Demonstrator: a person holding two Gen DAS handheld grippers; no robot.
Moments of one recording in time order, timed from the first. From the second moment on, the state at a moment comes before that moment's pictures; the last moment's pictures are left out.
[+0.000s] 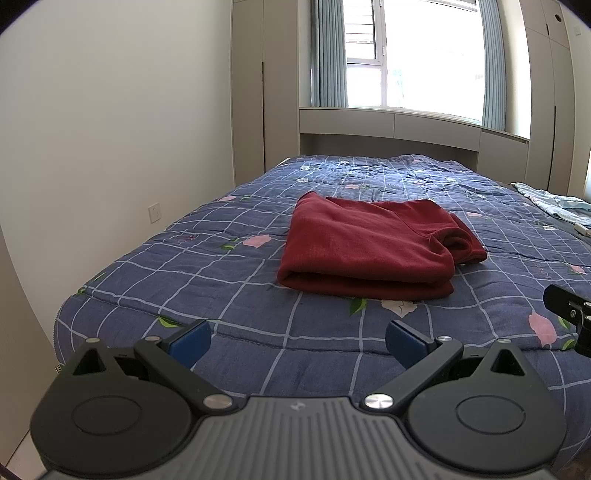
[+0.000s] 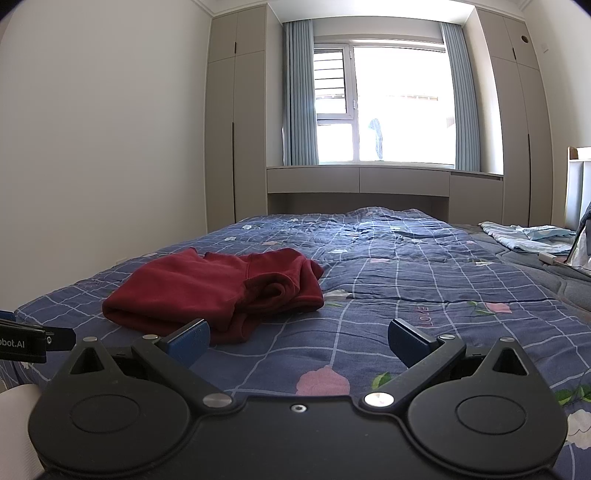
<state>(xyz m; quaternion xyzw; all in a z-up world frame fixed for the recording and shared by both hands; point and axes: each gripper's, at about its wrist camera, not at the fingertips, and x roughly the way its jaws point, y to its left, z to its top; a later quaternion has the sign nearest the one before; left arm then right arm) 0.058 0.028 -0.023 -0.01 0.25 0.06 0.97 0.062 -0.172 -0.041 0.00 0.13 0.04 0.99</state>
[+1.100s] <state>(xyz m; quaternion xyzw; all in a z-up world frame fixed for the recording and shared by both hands) 0.057 0.029 -0.024 -0.01 0.26 0.07 0.96 0.063 -0.172 -0.042 0.01 0.13 0.04 0.99</state>
